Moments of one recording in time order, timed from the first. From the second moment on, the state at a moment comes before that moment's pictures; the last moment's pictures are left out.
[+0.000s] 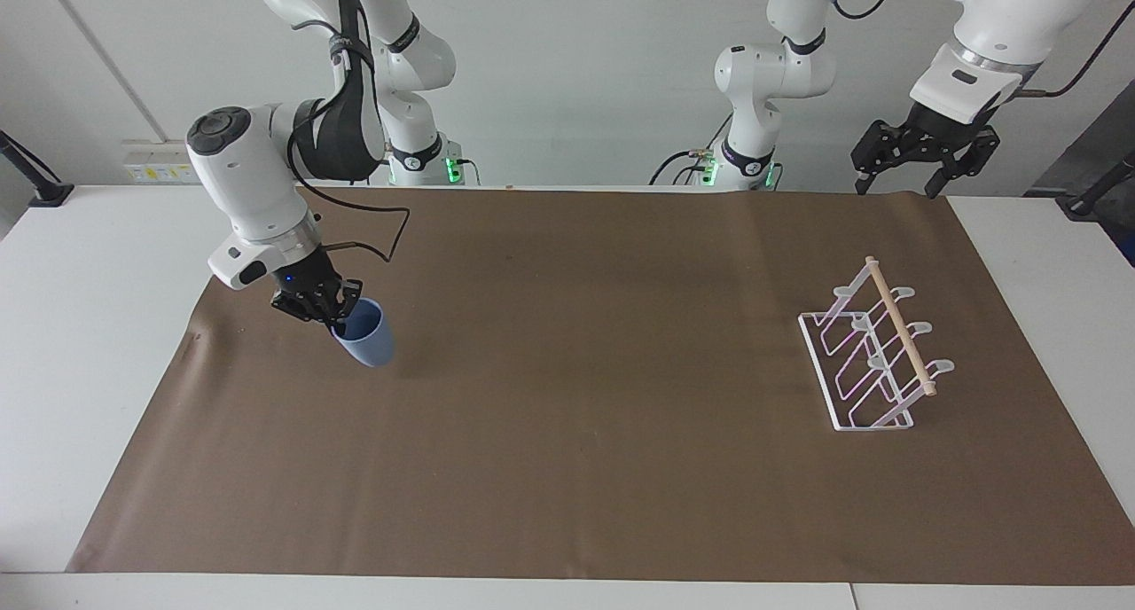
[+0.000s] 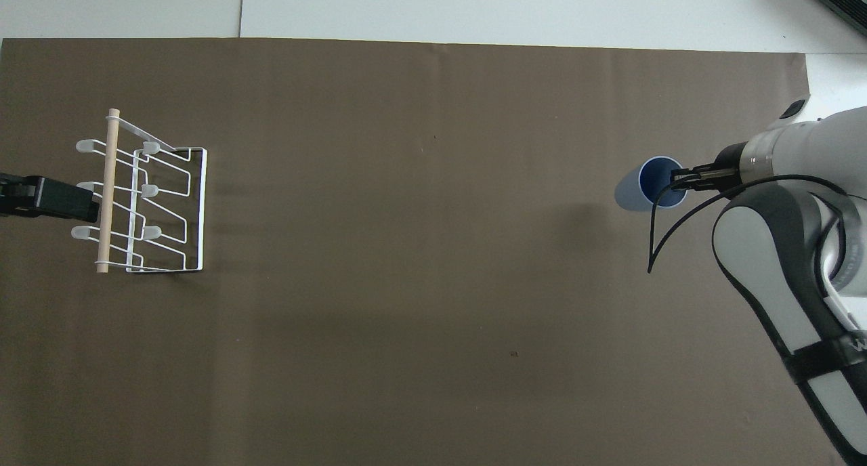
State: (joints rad) left arm -0.08 -0.05 -0.02 -1.53 0.00 1.47 0.03; right arm 0.05 0.08 -0.06 -1.92 0.15 2.14 -0.15
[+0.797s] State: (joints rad) left arm -0.08 -0.05 -0.02 -1.53 0.00 1.47 0.03; right arm 0.05 0.07 -0.04 -1.83 0.66 1.96 -0.44
